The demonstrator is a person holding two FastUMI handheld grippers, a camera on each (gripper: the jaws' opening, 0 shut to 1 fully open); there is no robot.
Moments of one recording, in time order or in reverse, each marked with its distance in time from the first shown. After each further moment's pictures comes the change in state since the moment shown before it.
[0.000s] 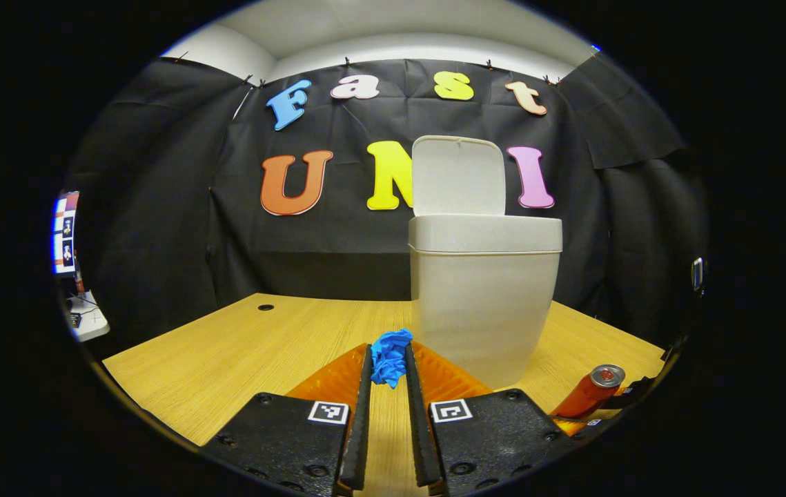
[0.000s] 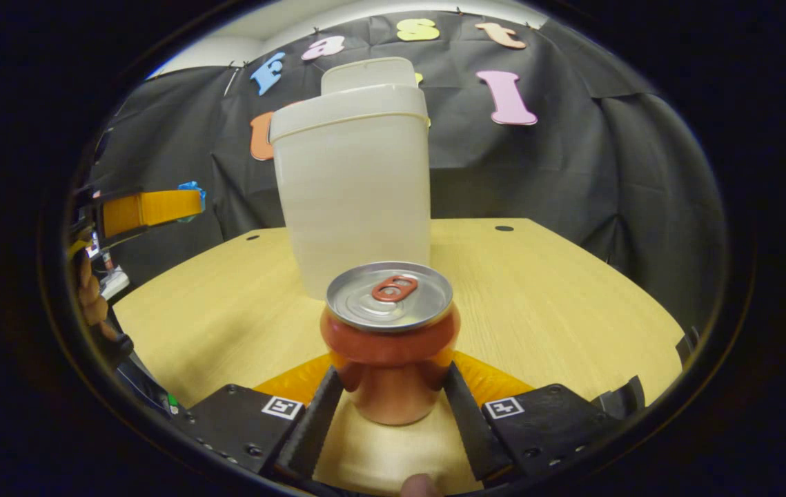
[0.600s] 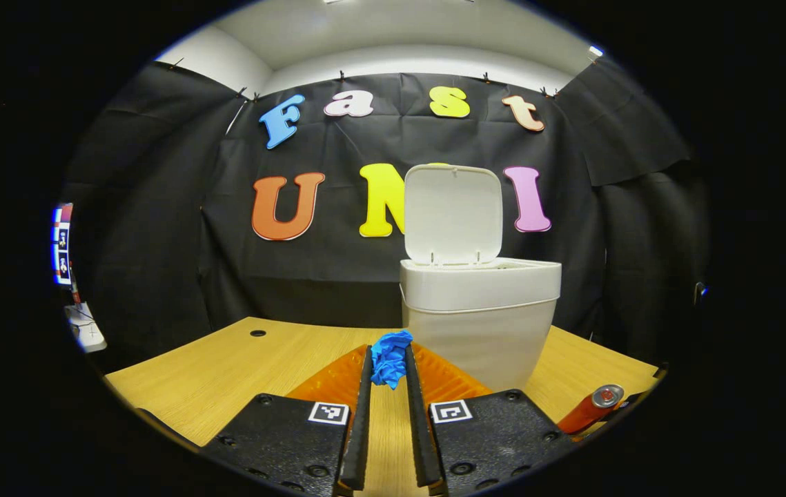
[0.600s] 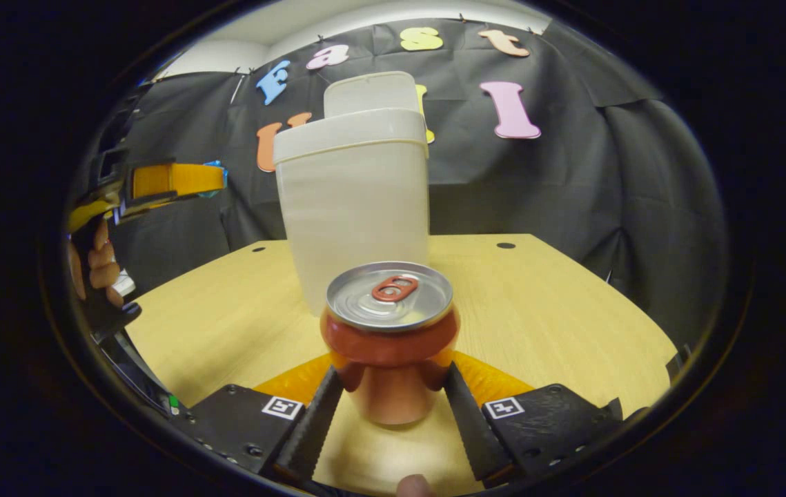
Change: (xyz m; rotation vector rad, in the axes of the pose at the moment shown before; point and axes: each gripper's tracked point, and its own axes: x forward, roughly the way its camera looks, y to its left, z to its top) left arm 0.026 -0.015 0.062 0.006 -0.086 -0.034; right arm -0.008 -0.008 0.026 -0.015 -0.044 0.023
